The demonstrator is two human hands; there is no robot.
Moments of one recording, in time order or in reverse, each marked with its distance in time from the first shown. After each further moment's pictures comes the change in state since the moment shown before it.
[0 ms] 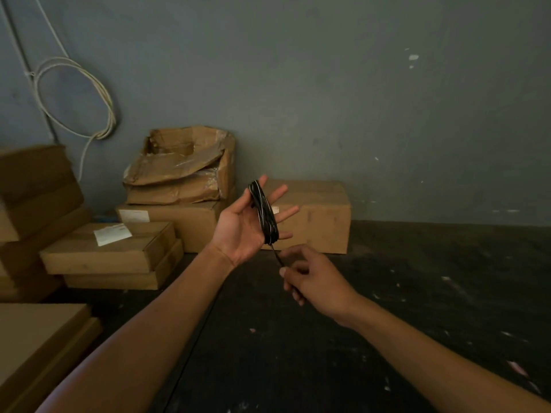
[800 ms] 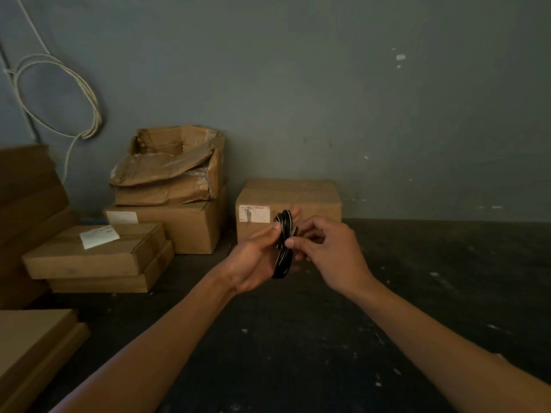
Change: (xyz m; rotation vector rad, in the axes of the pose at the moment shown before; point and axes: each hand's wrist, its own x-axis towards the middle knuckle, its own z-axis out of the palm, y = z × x) left_hand -0.015 -0.044 0.002 0.242 -0.156 -0.152; right_hand -0.006 -0.034 -0.033 -0.077 0.273 -0.287
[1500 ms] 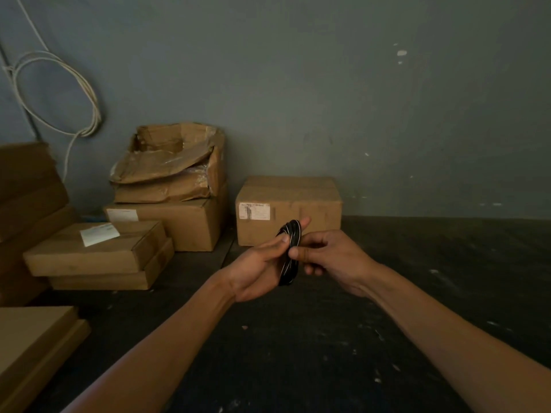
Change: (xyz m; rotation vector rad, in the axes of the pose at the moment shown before) left_hand -0.009 -0.012 0.007 0.040 -0.099 -0.124; right_hand 0.005 0.021 -0.014 0.266 -0.283 0.311
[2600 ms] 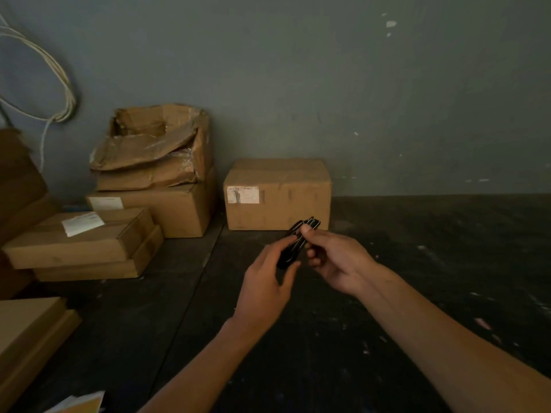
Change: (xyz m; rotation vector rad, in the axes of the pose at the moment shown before) left_hand -0.007 -0.083 0.026 1.203 0.591 0.587; right_hand -0.009 0.042 -0.009 0.554 0.322 0.346
